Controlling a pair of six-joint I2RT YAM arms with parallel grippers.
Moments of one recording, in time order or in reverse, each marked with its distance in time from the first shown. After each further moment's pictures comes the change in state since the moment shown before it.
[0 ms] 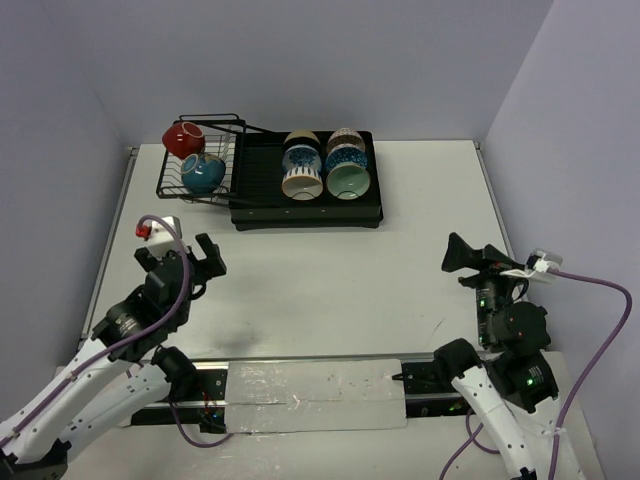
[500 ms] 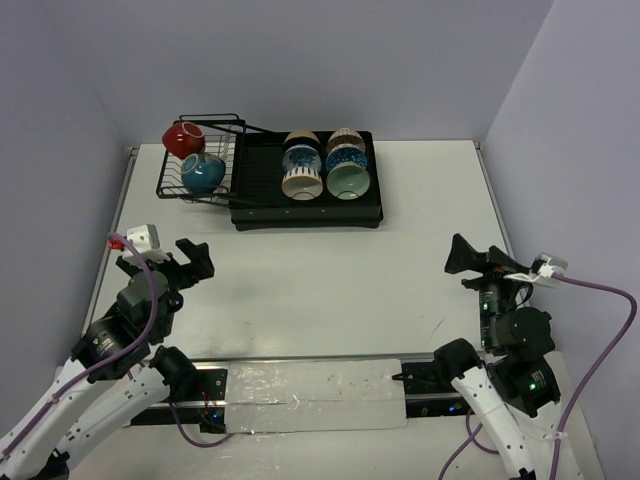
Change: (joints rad) left arm -0.003 -0.117 0.016 0.010 0.003 0.026; right arm 0.000 -0.027 0.009 -0.005 0.023 -0.016
